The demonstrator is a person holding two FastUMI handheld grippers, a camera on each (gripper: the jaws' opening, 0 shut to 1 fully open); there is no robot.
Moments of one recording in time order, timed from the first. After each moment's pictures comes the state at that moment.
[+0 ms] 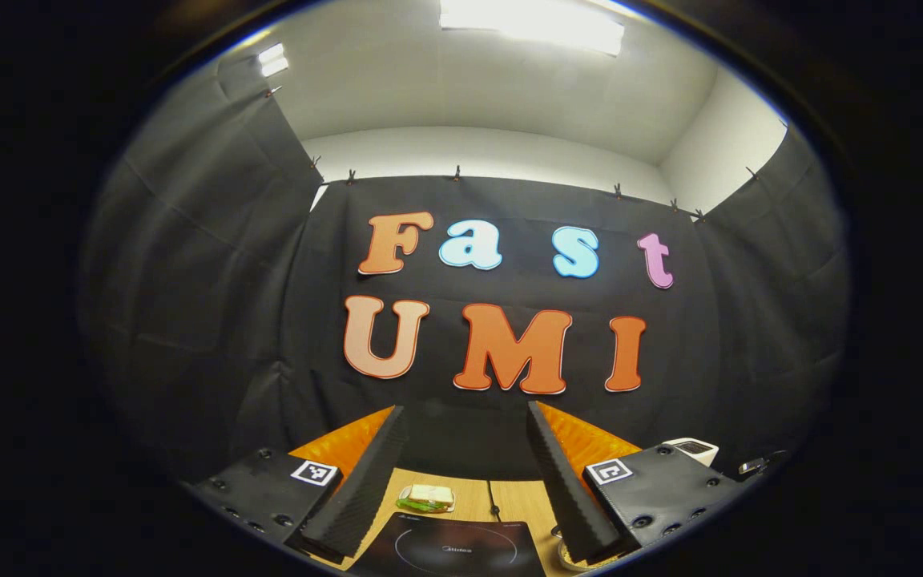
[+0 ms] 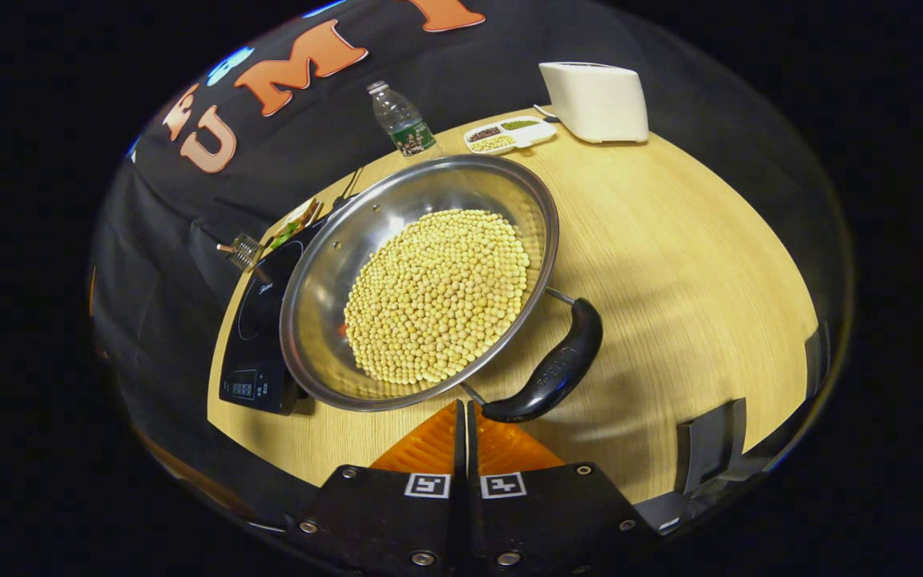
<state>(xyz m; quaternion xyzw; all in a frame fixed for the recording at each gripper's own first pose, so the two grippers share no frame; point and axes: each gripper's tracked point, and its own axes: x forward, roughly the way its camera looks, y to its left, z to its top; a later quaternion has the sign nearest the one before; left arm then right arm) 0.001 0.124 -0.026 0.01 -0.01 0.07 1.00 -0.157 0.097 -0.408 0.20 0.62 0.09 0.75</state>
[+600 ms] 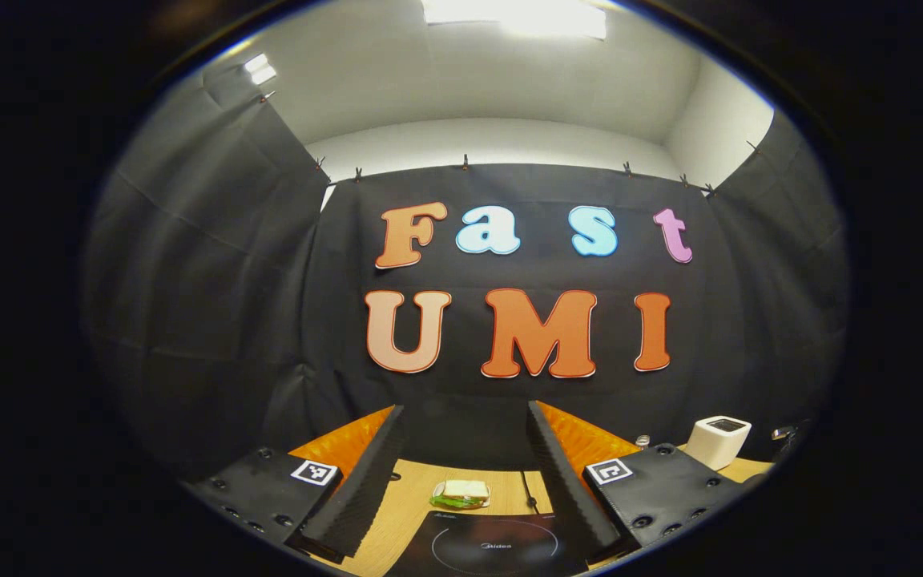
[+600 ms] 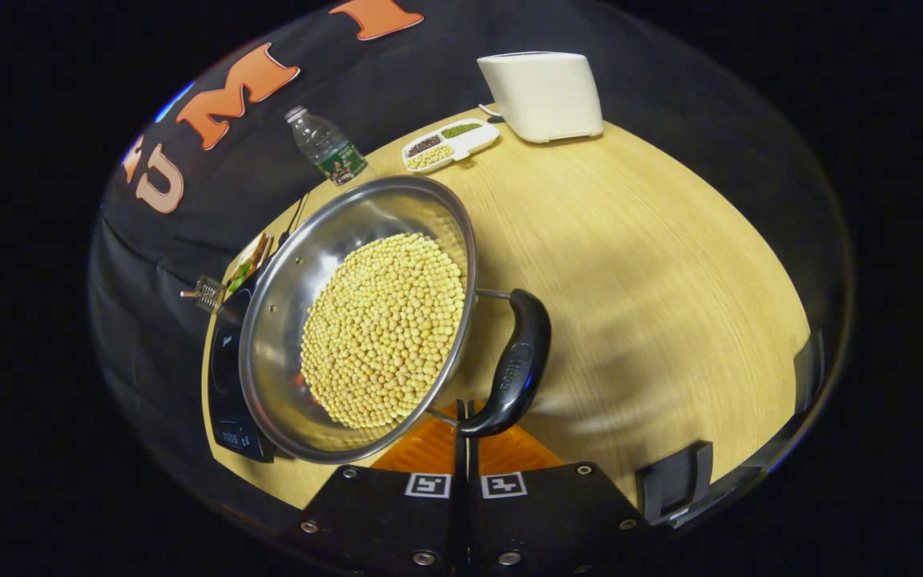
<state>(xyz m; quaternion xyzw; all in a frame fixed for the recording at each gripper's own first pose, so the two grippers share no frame) 0.007 0.153 -0.048 0.05 0.01 0.10 0.99 -0.107 0.050 -0.435 0.20 0.63 0.02 0.75</state>
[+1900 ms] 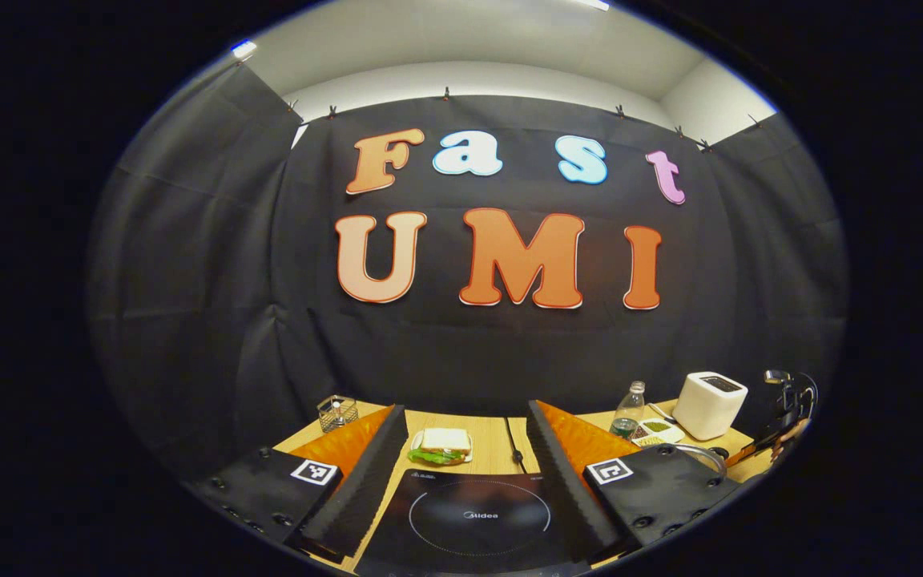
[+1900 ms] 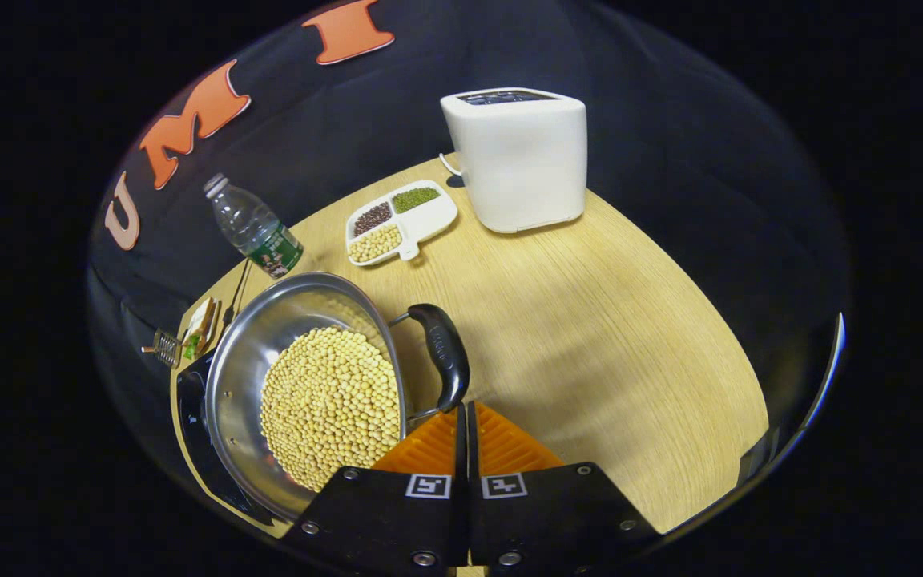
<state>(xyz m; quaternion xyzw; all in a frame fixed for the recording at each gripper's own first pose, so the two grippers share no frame) 0.040 0.129 -0.151 0.03 0.15 0.06 0.99 0.003 -0.003 -0.447 0.16 0.59 -0.04 0.79</state>
